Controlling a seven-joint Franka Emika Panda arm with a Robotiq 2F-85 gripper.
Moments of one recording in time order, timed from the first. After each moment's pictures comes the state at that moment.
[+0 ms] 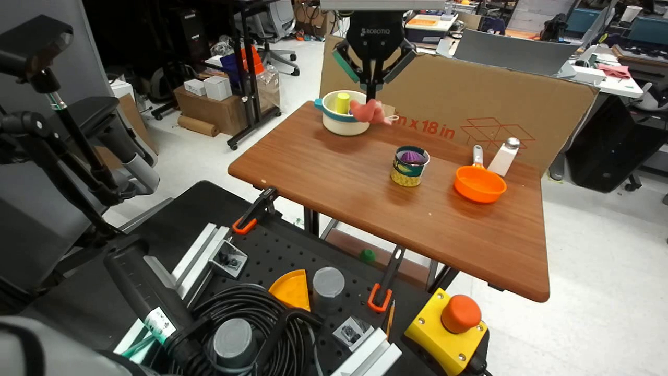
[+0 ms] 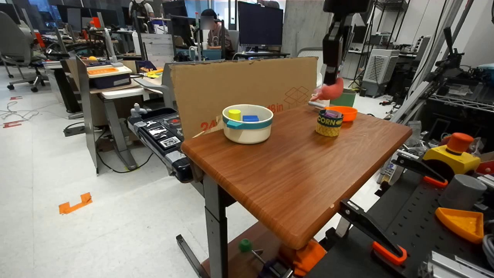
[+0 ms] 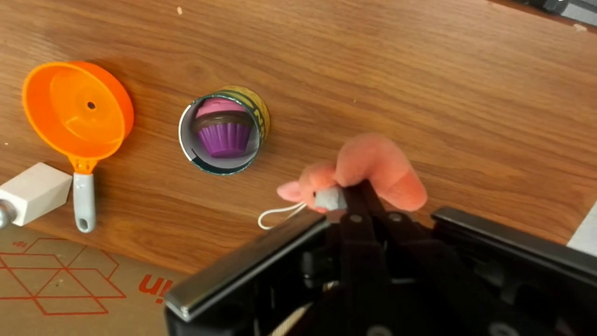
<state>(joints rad) 0.03 0.02 0.05 -2.38 -0.14 2.42 -0.20</state>
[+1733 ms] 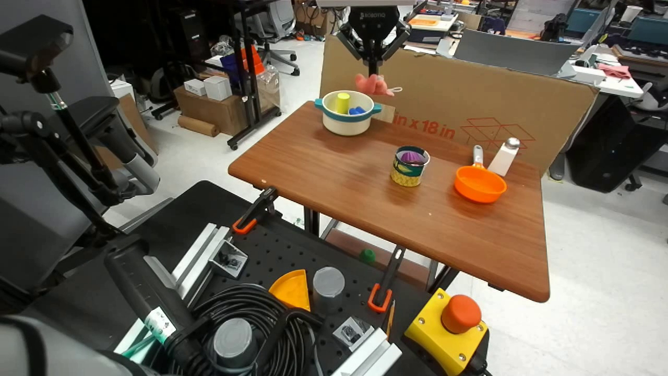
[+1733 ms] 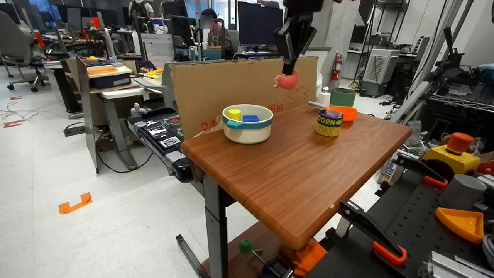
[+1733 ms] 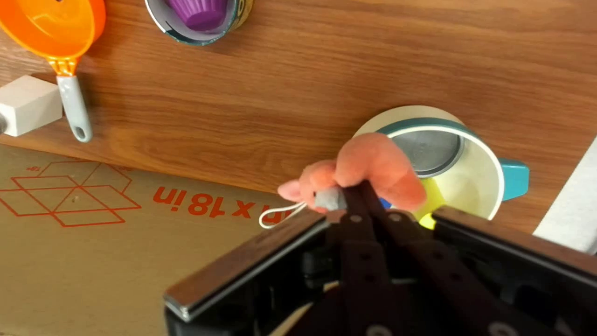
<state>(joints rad) 0.08 0.17 0.06 -2.20 -0.23 2.56 0.05</state>
